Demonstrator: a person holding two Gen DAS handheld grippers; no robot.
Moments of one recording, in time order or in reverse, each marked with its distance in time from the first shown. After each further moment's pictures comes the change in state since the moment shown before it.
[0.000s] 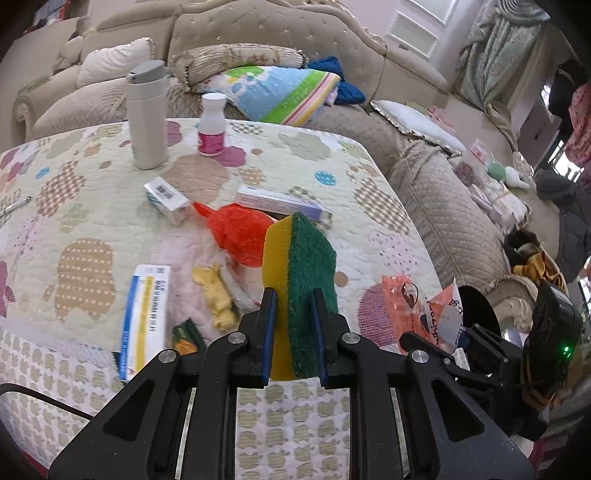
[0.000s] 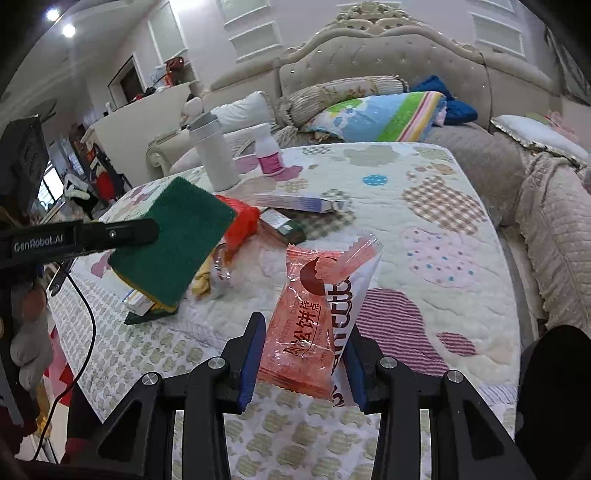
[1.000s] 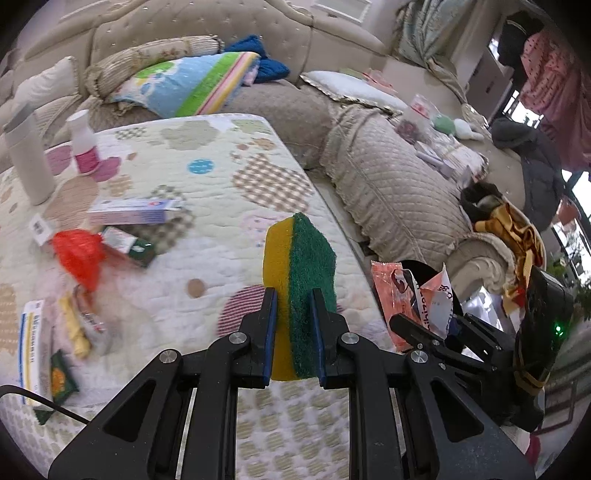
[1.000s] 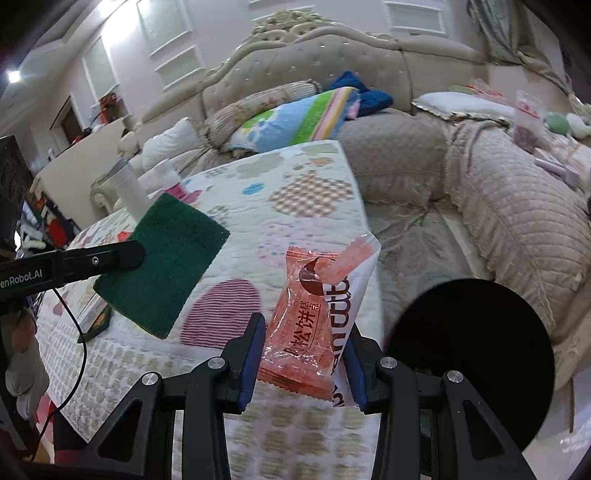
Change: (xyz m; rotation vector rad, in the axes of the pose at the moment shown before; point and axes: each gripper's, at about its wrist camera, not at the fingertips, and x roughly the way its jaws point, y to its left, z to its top) left arm 0.055 -0.137 0.005 0.180 0.074 -0.153; right arm -0.063 -0.116 -0.026 0.192 -0.045 -0.181
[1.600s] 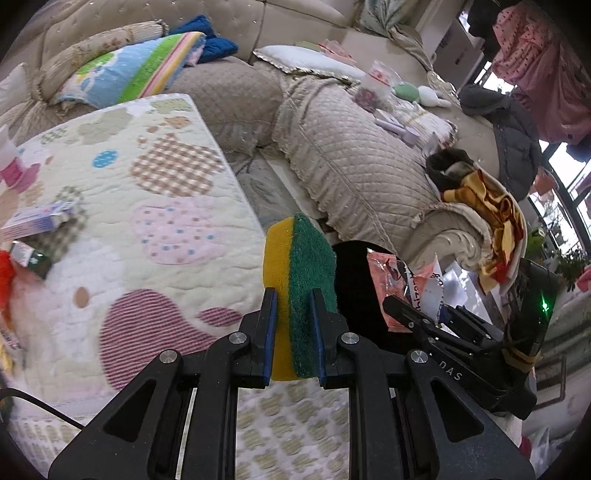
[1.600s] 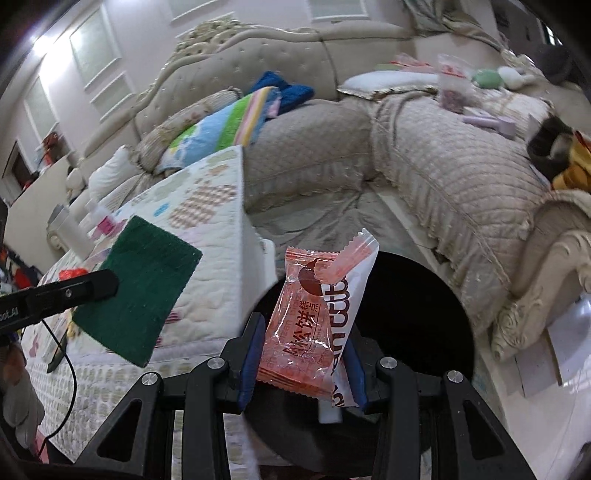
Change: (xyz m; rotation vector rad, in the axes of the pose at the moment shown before) left arm 0.062 -0.088 0.001 0.079 0.093 -0.113; right arm -0.027 -0.105 -0.017 0.193 0.003 -0.141
